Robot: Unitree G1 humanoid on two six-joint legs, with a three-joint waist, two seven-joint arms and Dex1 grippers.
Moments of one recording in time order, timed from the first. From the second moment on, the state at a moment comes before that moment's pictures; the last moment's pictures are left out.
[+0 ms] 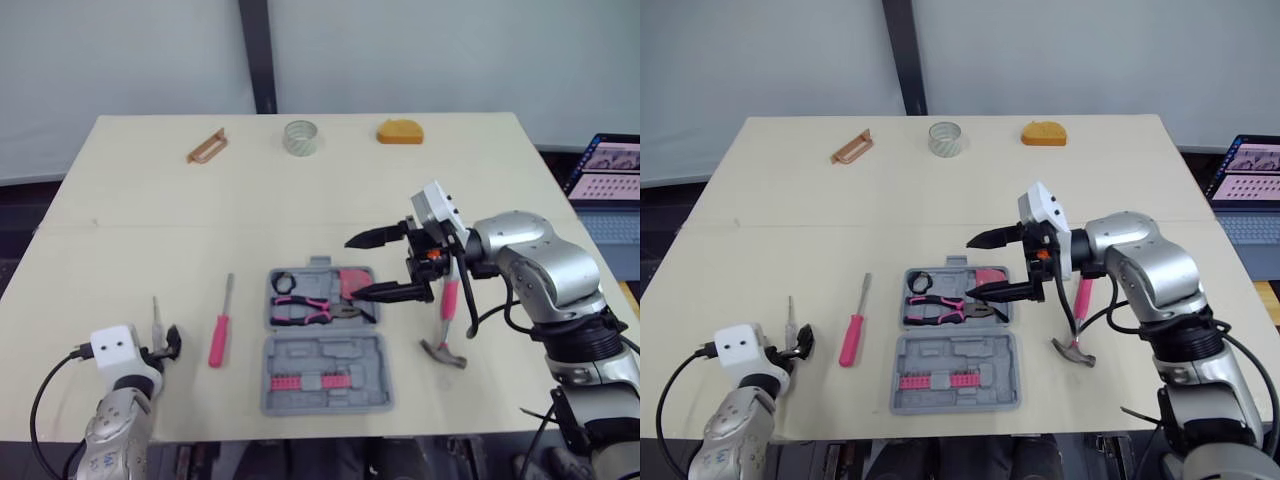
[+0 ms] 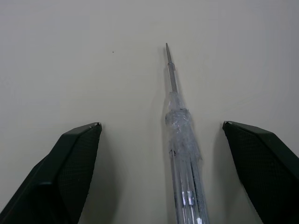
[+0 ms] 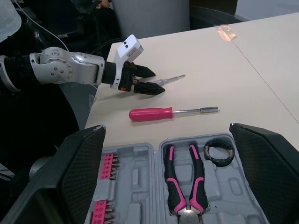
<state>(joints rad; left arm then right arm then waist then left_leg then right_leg) 0.21 0.16 0.41 -0.23 -0.22 0.42 0.01 -0.71 -0.66 0.16 -0.10 0.56 0.59 1.31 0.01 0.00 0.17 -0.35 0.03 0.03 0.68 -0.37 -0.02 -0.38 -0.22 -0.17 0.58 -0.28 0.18</state>
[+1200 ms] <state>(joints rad) -0.10 0.98 0.28 -0.33 -0.42 0.57 -0.78 -0.52 -0.71 0.06 -0.26 0.58 0.61 1.21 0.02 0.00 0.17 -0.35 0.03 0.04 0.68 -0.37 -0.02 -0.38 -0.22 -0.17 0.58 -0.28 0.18</state>
